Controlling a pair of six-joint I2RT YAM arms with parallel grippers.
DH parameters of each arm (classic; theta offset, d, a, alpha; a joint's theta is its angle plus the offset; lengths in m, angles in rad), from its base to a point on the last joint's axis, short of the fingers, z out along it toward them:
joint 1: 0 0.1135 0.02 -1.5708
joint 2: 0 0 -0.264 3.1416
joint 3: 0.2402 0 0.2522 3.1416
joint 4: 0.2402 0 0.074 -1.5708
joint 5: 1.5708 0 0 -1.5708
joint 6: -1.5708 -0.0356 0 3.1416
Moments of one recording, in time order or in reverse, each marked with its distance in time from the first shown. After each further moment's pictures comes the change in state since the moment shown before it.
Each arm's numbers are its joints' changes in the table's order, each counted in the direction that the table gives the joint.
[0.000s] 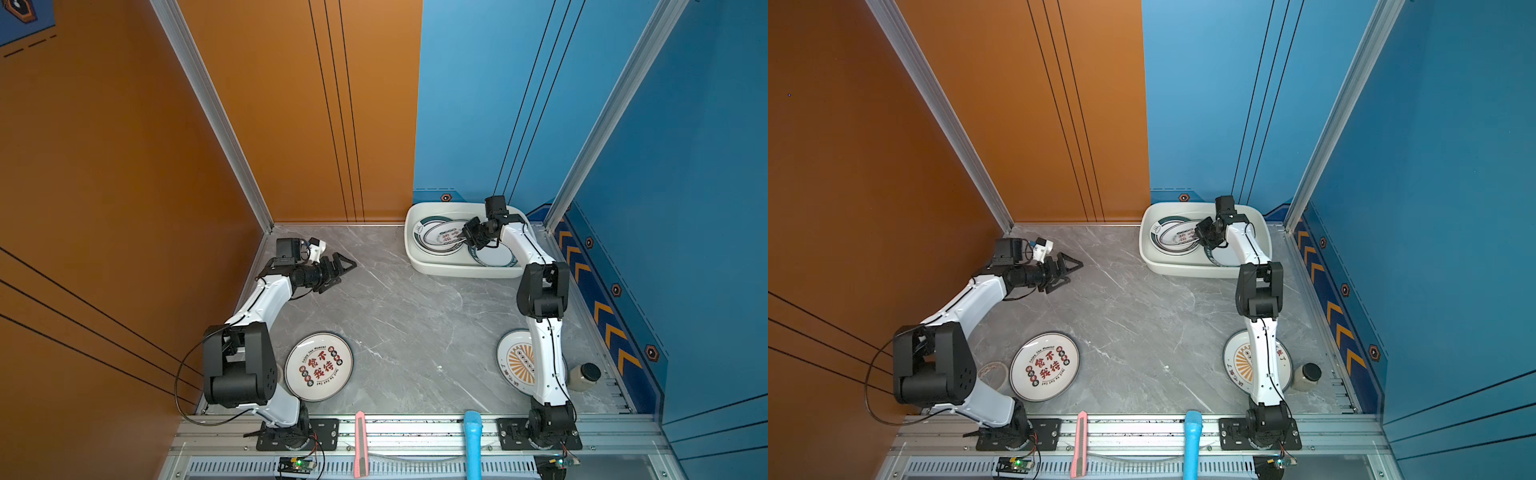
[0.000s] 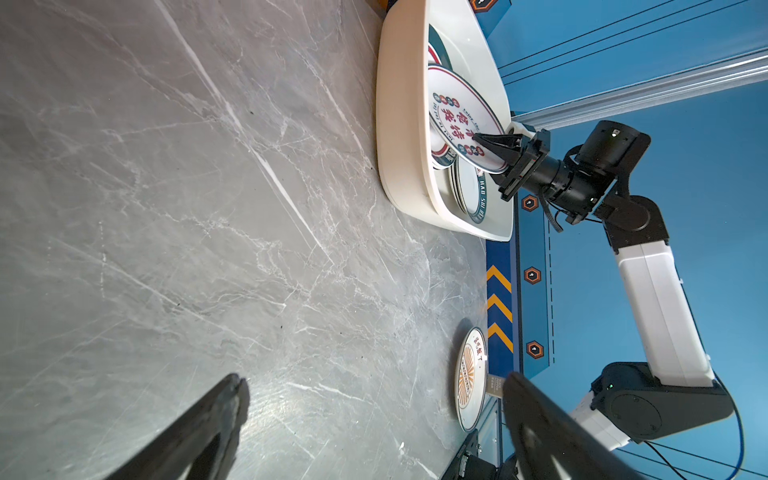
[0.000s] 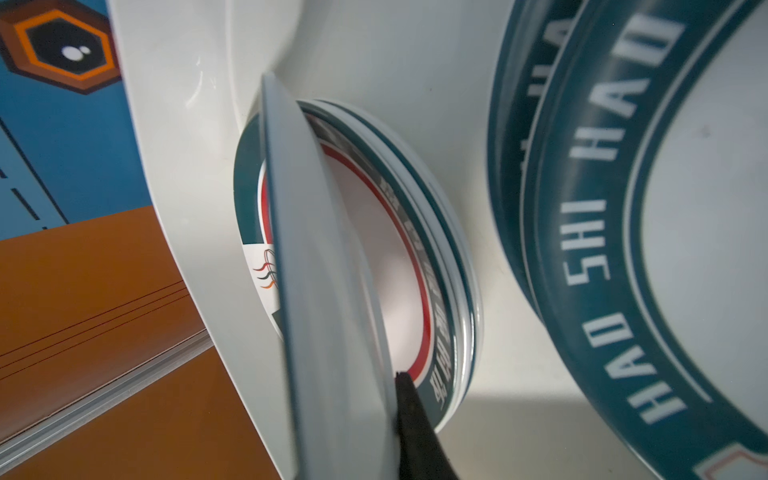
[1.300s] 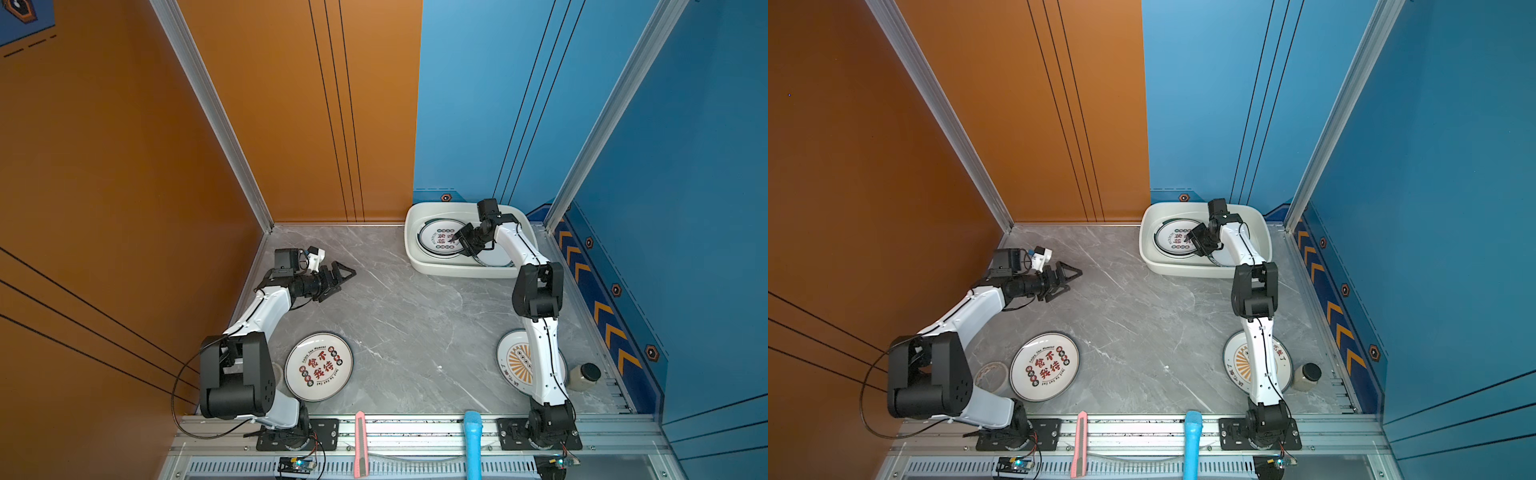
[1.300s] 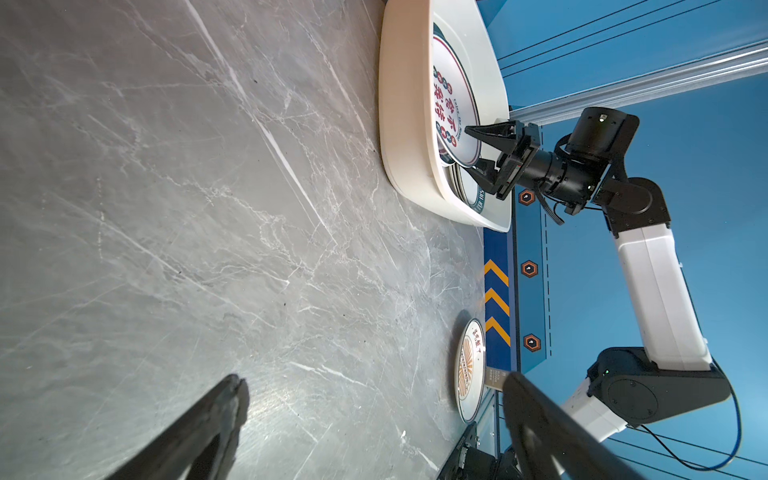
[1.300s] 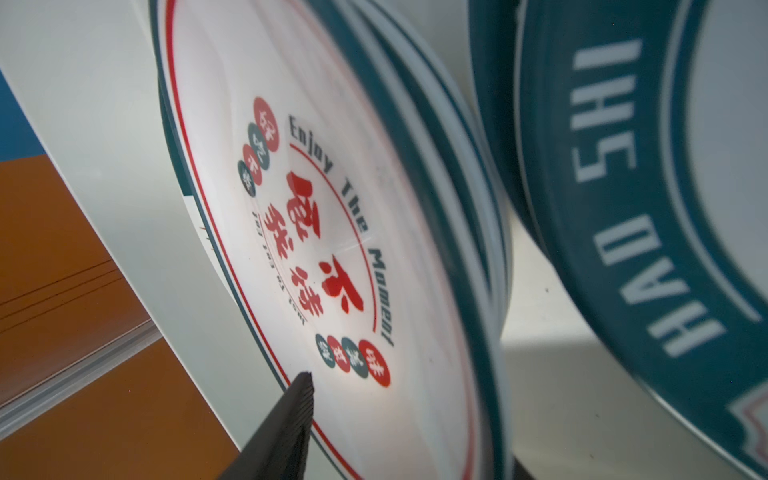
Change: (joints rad) left arm 0.011 -0.082 -0.145 -0.068 0.018 0.013; right arm 0.029 0.010 0.037 0.158 -0.018 0.057
